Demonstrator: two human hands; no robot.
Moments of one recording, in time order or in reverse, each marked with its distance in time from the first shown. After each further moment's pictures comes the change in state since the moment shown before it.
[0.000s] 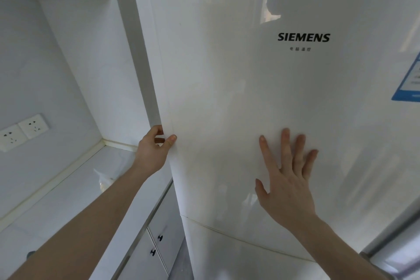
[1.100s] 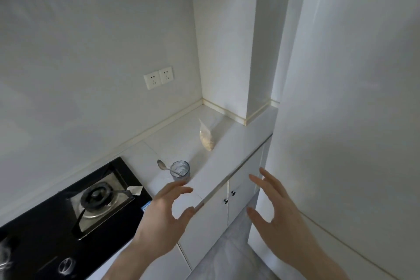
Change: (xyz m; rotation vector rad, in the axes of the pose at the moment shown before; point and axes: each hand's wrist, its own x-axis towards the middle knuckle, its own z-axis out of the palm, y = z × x) left_hand -0.321 -0.070 -0.169 0.390 0.064 -0.235; right_hand -0.115 -0.181 0.000 0.975 -0.634 -0.155
